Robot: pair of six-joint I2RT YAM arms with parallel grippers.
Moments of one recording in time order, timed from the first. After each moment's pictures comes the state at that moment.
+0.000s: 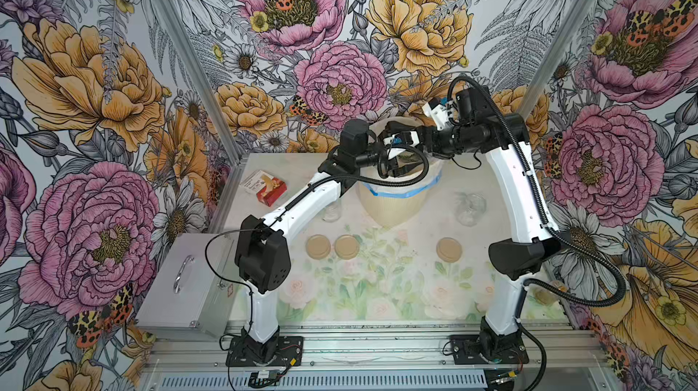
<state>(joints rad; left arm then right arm) -0.62 1.93 1.83 0.03 0.64 0.59 0.26 1.95 2.51 -1.37 -0.56 0.25</state>
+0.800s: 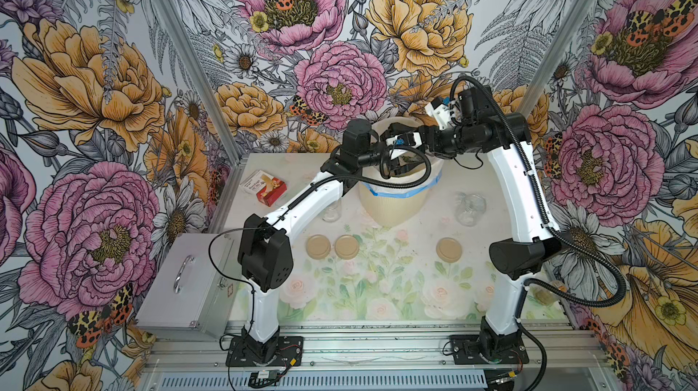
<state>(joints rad) -0.62 1.95 1.85 0.04 0.64 0.62 0.25 1.95 2.51 -1.38 -0.55 0.25</state>
